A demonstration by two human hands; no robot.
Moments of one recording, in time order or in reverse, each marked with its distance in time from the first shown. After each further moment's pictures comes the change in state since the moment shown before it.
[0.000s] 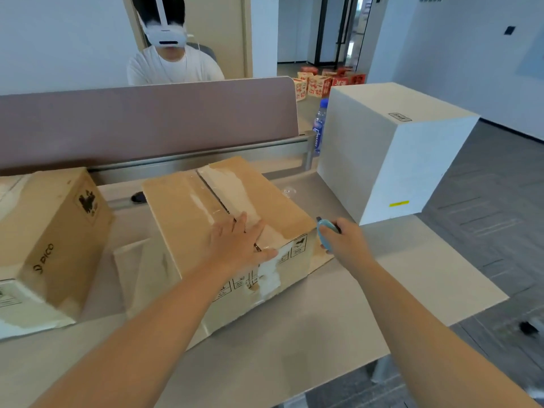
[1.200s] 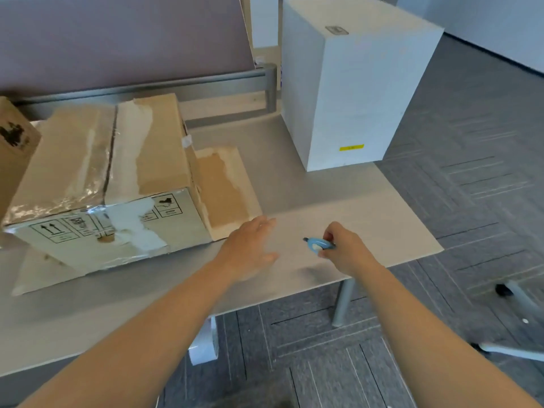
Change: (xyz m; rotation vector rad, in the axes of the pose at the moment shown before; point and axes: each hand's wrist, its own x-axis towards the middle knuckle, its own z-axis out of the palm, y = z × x) left_hand -0.018 0.192 0.089 -0.240 -0.063 0.122; right_hand -0.012 0.155 -0.143 -0.510 -0.369 0.049
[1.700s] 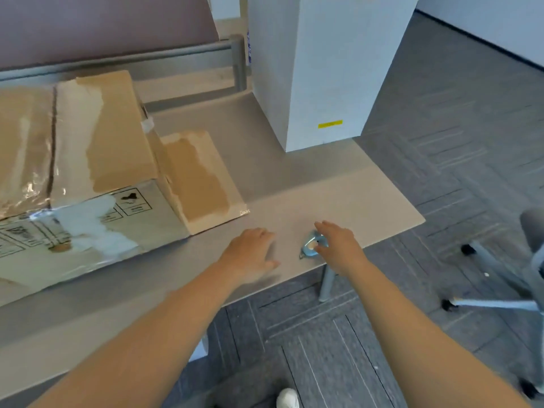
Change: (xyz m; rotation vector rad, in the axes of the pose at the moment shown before) left_hand 0.019 0.005 0.033 0.046 -0.195 0.086; right_hand 0.003 0.025 0.024 -0.211 0.019 0.092
